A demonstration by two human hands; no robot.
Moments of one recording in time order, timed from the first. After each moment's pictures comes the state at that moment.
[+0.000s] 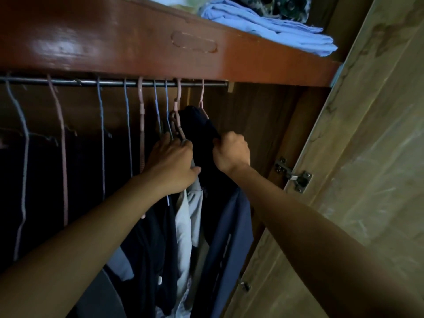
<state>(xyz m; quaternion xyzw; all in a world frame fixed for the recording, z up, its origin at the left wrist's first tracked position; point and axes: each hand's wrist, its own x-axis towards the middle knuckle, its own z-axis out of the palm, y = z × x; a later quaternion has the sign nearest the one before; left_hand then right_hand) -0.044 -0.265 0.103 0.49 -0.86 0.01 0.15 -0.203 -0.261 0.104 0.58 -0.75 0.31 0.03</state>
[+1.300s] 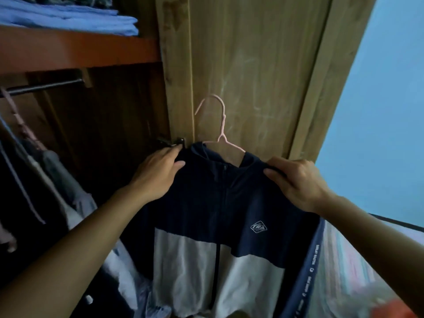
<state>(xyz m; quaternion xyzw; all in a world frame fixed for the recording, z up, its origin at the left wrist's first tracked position) -0.197 -0.163 0.069 0.19 -0.95 -0.14 0.21 -0.378 0.107 0.065 0.55 -0.76 0.23 0.23</state>
